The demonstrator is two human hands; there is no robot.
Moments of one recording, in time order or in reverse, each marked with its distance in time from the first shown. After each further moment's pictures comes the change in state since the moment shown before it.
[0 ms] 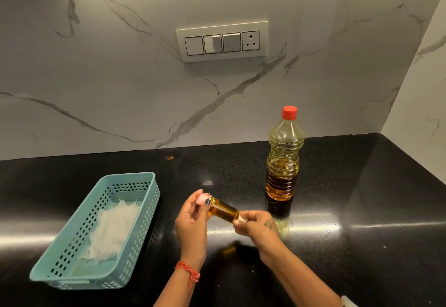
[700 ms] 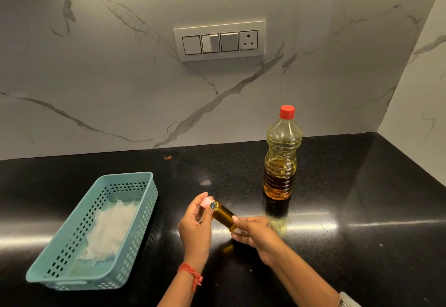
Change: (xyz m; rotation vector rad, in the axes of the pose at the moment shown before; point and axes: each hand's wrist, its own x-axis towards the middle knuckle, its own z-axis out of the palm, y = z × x) left_hand -0.002 -0.014 -0.001 0.211 -0.044 0.051; right_hand 0.009 0.012 -0.006 0.211 -0.070 0.178
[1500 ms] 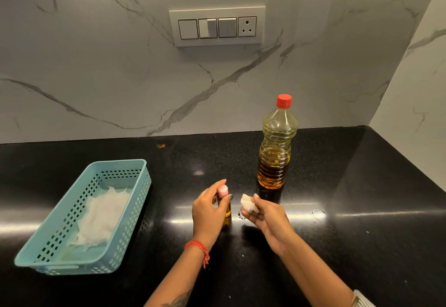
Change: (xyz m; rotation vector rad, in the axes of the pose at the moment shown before) left_hand 0.001 -0.010 0.024 0.435 -0.197 0.246; right_hand -0.024 -0.019 -0.019 0.267 0.114 -0.089
